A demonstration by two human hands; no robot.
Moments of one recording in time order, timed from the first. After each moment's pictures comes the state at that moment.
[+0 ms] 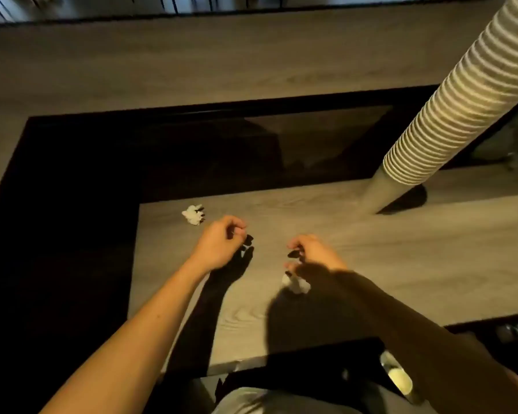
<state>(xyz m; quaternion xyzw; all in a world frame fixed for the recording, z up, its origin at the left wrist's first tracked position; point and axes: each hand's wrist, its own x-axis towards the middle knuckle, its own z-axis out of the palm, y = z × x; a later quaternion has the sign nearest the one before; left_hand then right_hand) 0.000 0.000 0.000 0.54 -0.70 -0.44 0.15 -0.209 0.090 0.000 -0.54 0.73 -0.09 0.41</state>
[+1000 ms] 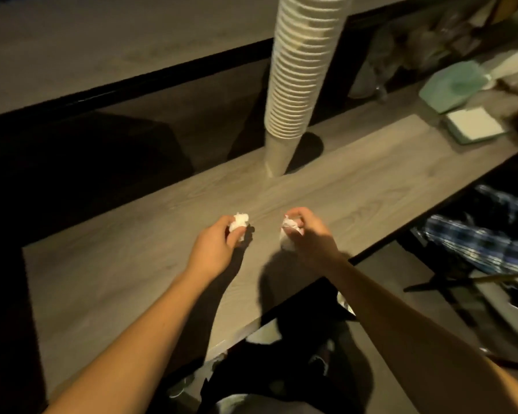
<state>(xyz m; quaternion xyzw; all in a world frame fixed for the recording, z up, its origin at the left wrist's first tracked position) -0.116 0.060 -0.029 0.43 -0.82 -0.37 0.09 -0.284 0.190 0.006 -0.34 0.83 -0.33 0.30</state>
